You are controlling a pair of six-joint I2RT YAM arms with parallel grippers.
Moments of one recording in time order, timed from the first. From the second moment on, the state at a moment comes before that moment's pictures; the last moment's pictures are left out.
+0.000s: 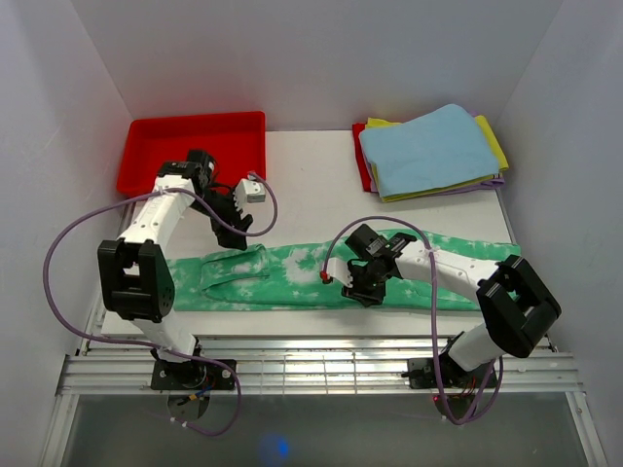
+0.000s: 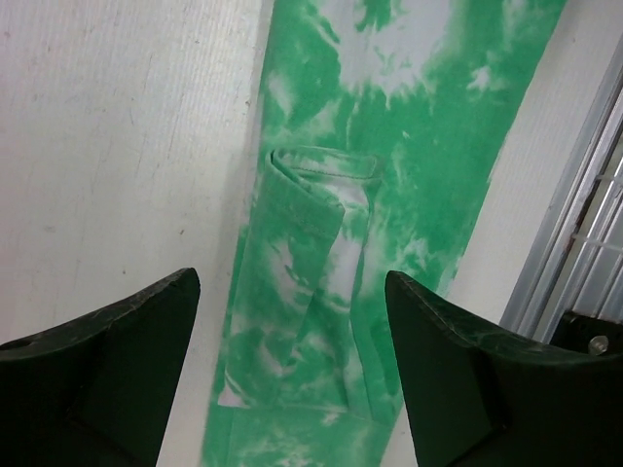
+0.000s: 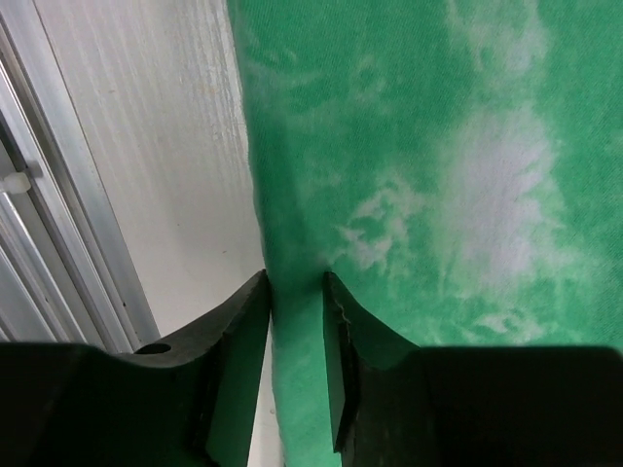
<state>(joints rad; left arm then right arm) -0.11 1.68 1.43 -1.15 0.65 1.05 0.80 1.49 0.88 -0.72 -0.29 -0.71</state>
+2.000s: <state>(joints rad) 0.37 1.81 1.58 -1.16 0.73 1.63 0.34 1.36 0.81 -0.84 -0.35 -0.85</state>
